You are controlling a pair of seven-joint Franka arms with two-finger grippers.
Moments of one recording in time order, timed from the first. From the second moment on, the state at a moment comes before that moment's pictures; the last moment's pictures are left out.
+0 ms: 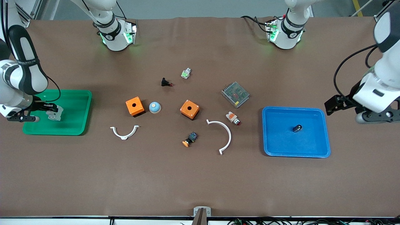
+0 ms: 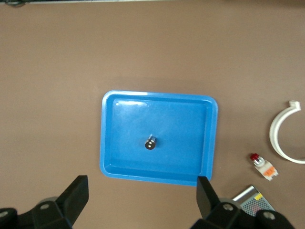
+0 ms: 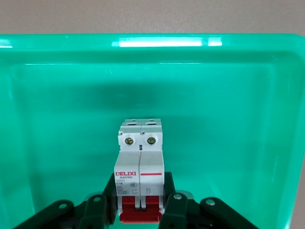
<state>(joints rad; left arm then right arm) 0.34 0.20 -0.53 -1.44 0.17 1.69 -0.19 -0.36 0.37 -0.11 -2.12 -0.06 2.39 -0.39</state>
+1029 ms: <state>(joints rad) 0.02 -0.06 -0.15 -1.60 -0.01 1.54 -0.10 -0.15 0.12 -0.07 -2.05 -0.06 2.08 -0.14</state>
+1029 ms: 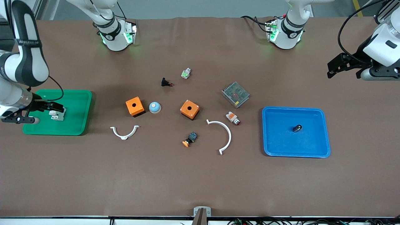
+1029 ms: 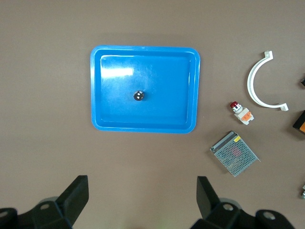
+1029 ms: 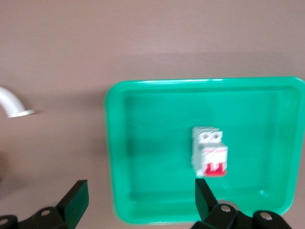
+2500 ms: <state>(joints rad) 0.02 -0.06 -0.15 -1.59 0.02 1.54 -0.10 -0.01 -0.01 -0.09 -1.53 -0.02 1.59 -0.01</state>
